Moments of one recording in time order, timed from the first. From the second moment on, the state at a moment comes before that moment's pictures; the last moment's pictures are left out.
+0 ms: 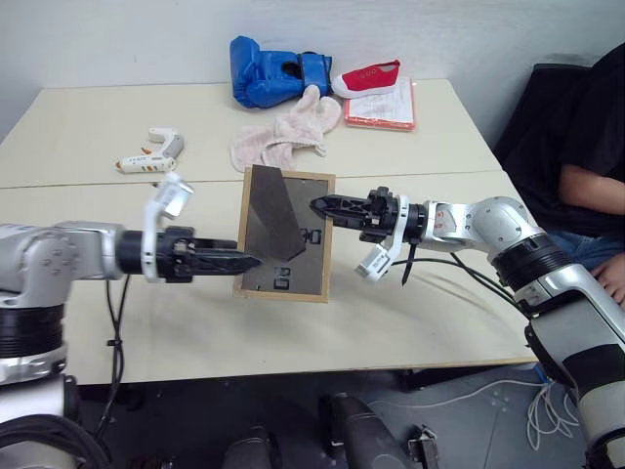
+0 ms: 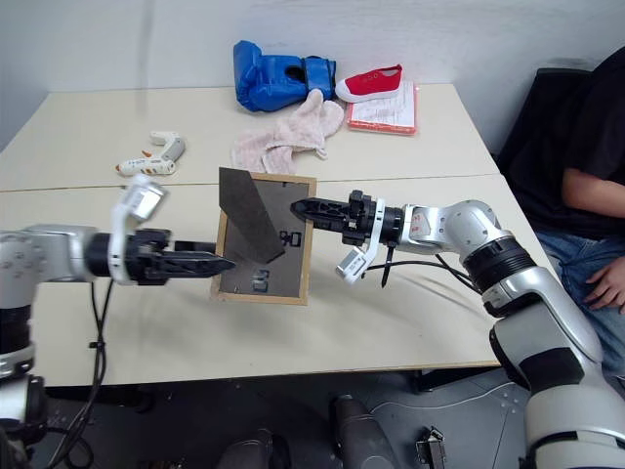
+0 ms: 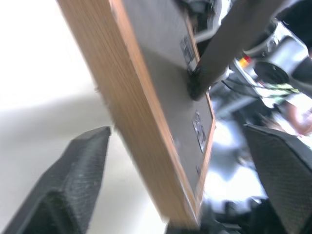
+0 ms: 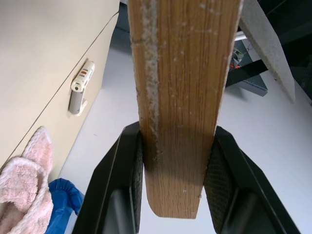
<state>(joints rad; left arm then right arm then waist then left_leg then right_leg) -0.56 0.92 0.33 -0.14 -0.92 1.40 -0.98 -1.11 -0.66 0.62 0.66 -1.28 -0.98 -0.66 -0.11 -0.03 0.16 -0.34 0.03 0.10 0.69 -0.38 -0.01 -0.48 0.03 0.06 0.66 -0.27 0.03</state>
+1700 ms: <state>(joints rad) -0.20 0.91 0.52 -0.46 -1.06 0.97 -0.77 -0.56 -0.81 0.12 -0.02 0.49 0.58 1.25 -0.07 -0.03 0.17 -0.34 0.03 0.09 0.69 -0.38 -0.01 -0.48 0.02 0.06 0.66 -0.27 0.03</state>
